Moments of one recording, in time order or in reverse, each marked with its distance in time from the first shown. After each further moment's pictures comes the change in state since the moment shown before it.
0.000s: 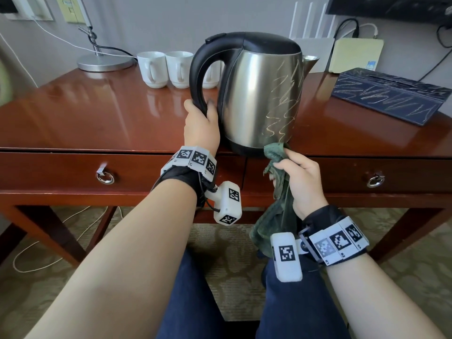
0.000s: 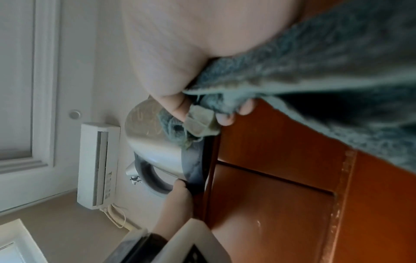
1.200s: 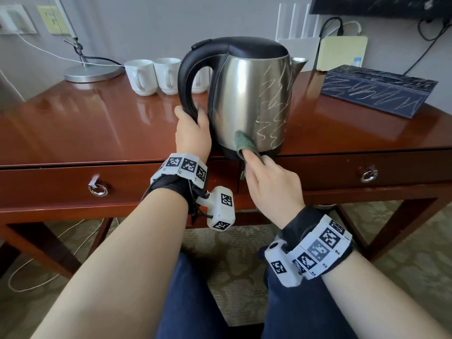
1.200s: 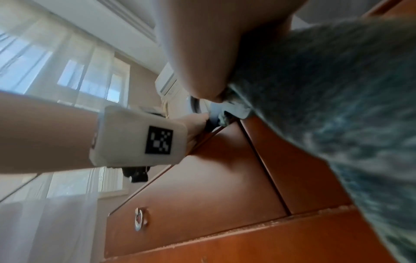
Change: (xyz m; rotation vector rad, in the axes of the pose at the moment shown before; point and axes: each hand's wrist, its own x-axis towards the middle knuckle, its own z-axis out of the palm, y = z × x) left_hand 0.002 -0.003 -0.001 -0.039 -0.027 0.037; right_hand -0.010 0.016 0.021 -1.288 0.038 -0.836
